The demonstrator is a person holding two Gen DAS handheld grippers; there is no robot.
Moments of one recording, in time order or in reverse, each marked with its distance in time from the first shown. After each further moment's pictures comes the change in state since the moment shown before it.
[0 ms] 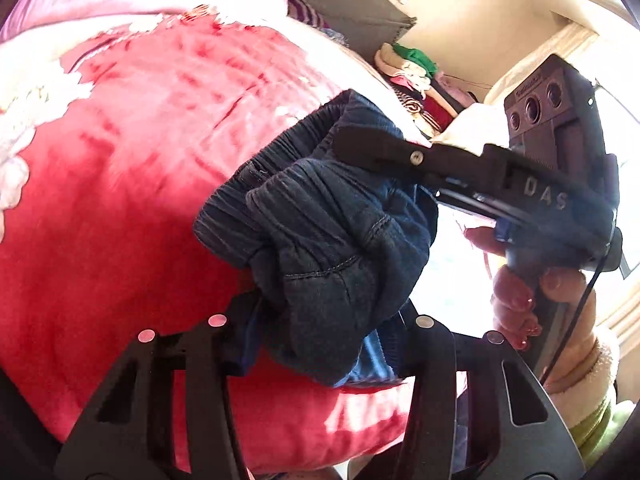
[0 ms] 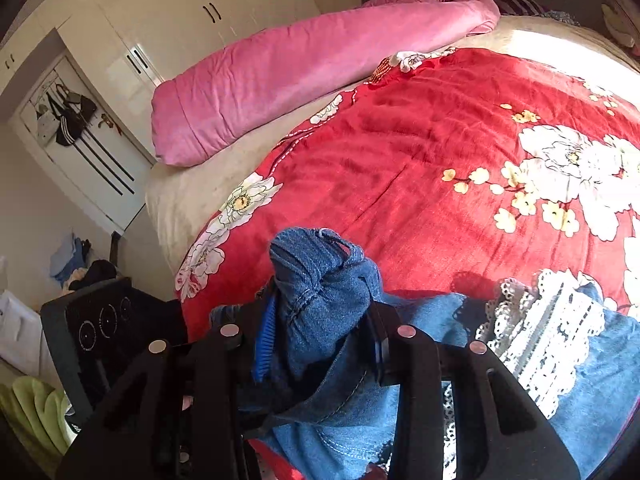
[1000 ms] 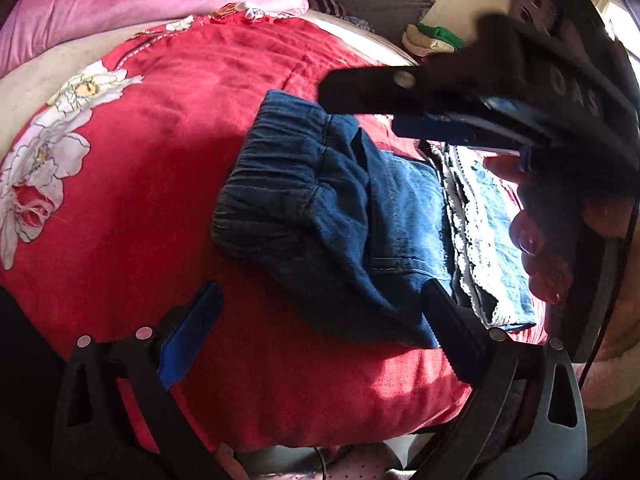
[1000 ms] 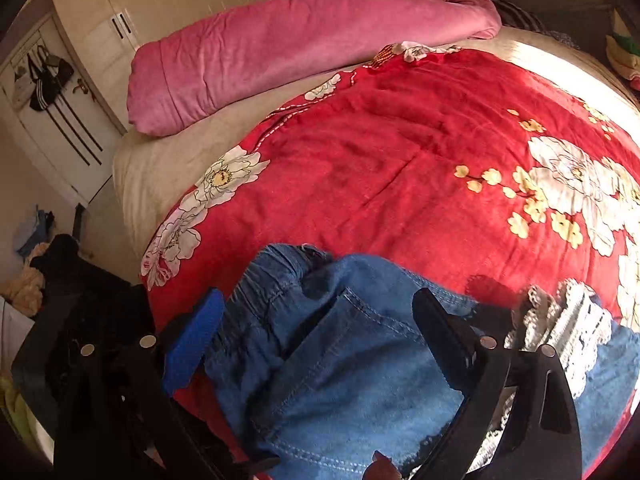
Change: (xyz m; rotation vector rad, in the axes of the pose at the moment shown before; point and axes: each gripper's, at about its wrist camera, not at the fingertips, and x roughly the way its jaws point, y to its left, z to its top) left arm -0.005 0.021 -0.028 0.064 0.041 0.189; right arm 0.048 0.035 0.003 -0.086 0.087 -0.143
